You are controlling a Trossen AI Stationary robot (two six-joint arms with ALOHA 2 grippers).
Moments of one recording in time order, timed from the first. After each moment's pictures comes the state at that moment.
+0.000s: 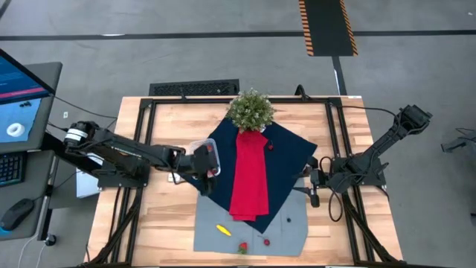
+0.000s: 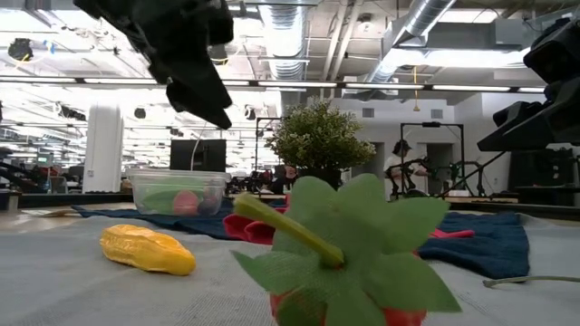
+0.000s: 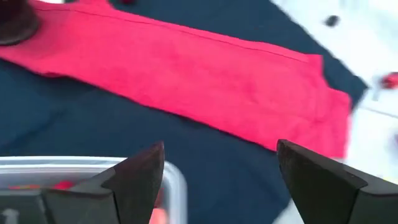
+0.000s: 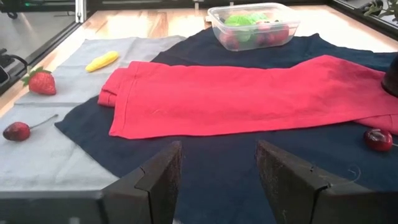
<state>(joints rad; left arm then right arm) -0.17 1.37 0.82 -0.23 -0.16 -0.36 0.68 0.86 0.05 0.32 0.62 0.28</state>
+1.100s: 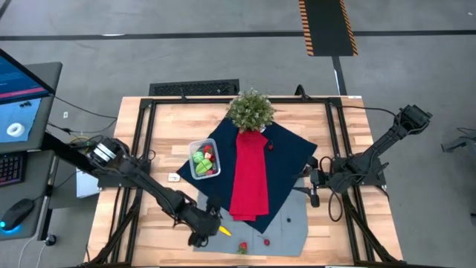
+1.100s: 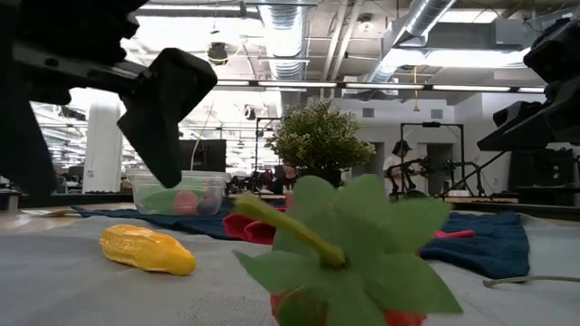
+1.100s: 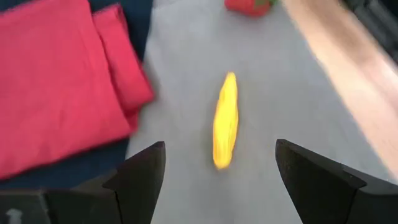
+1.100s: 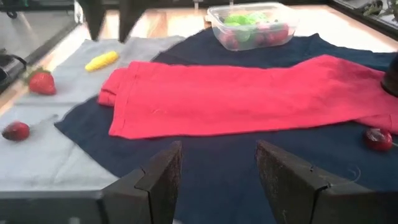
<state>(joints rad) -0.59 1.78 0.99 -0.14 -0.16 -0.07 0.68 0.86 0.05 0.32 0.62 0.28</state>
